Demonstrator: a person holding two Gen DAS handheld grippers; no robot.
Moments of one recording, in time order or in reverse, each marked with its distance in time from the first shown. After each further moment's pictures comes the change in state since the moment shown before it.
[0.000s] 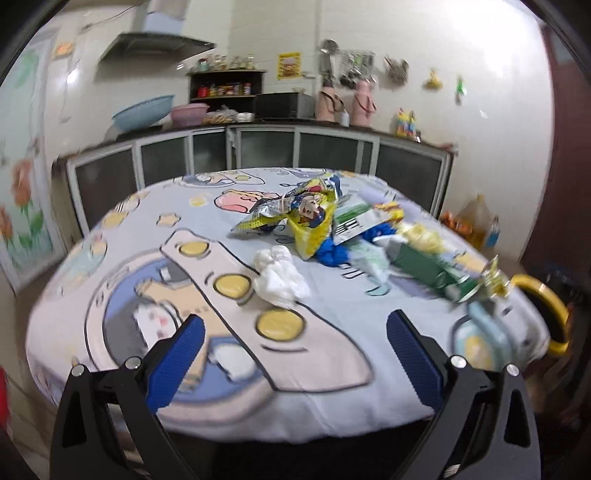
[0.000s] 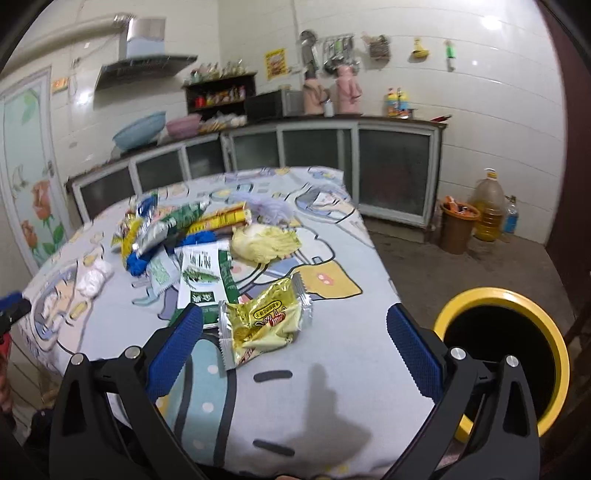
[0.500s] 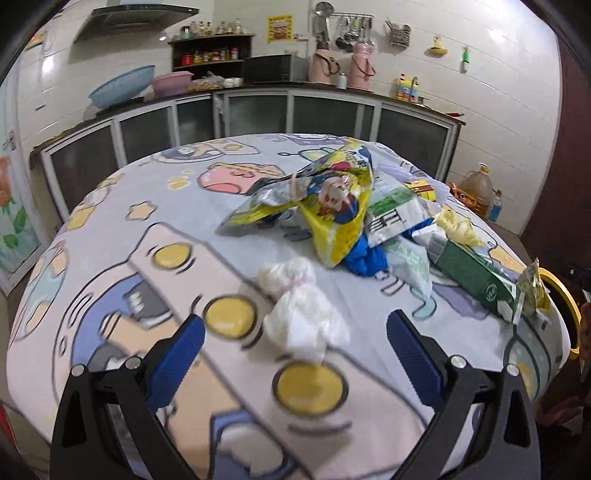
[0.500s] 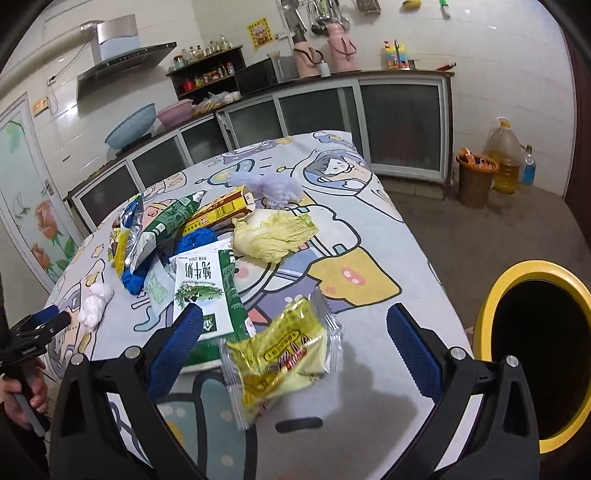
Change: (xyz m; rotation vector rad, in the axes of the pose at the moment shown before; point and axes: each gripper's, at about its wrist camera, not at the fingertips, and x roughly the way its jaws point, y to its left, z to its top) left arm 0.094 0.024 0.042 0.004 0.149 -0.045; right arm 0.056 -0.008 0.025 0.167 0.115 0.064
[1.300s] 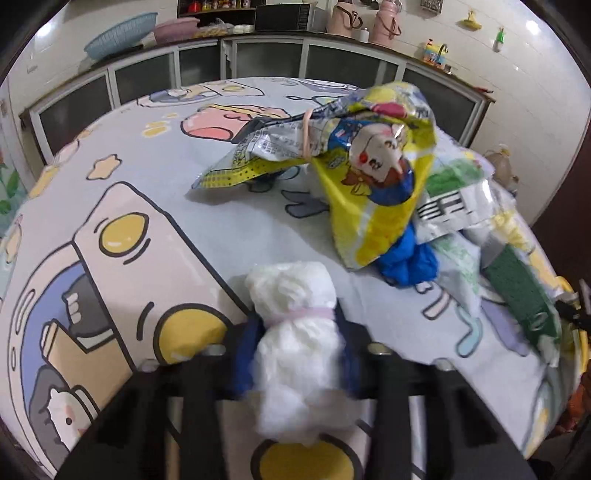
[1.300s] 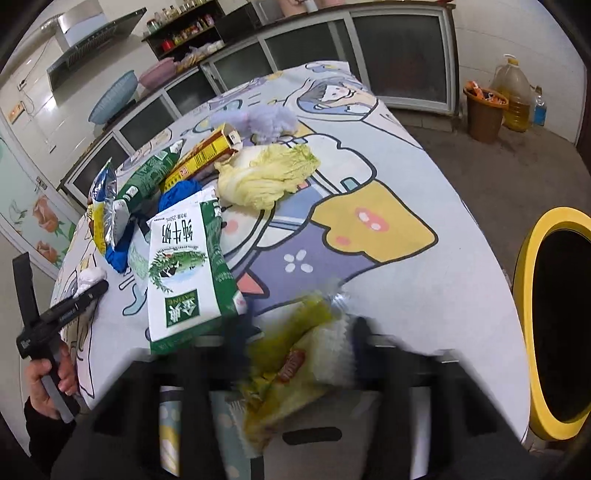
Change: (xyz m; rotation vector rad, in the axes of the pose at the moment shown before) left arm 0.084 0.006 0.018 -0.100 0.206 -0.015; right arm 0.051 -0.010 -0.006 0.094 0.258 0.052
